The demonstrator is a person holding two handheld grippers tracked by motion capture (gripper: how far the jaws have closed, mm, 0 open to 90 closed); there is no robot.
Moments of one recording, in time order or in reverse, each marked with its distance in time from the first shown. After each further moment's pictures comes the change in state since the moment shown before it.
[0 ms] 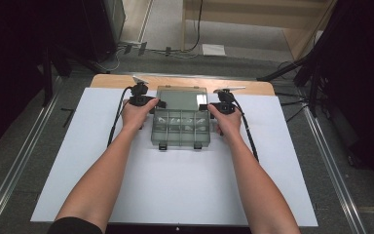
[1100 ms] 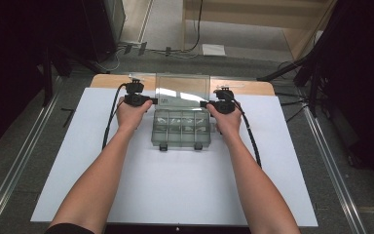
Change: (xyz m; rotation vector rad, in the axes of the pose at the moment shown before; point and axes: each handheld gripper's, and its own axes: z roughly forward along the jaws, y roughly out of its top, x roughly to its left) left arm -0.010 -0.006 -0.027 -0.115 0.091 0.133; right arm 0.019 0.000 -0.012 -0.101 -0.093 -0.133
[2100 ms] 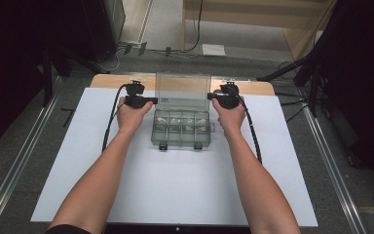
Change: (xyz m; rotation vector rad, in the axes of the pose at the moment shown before) left arm -0.003 -0.005 -0.001 -0.042 0.020 0.045; right arm -0.003 0.015 -0.013 -0.091 -0.064 -0.001
